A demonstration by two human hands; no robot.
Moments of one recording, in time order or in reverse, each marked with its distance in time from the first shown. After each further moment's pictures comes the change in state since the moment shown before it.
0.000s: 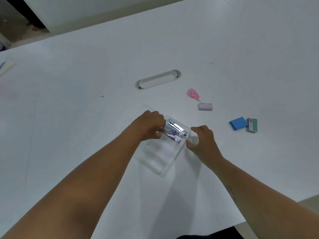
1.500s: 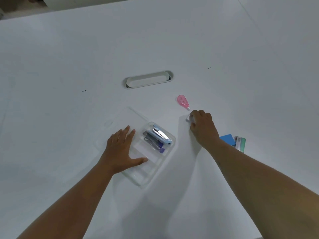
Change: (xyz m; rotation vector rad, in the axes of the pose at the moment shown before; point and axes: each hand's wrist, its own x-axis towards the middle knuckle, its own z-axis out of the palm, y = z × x) left_hand -0.033 0.032 0.075 -0.346 -0.079 -0.671; right_hand 0.119 0.046 -0.053 -0.355 -0.022 -0.139
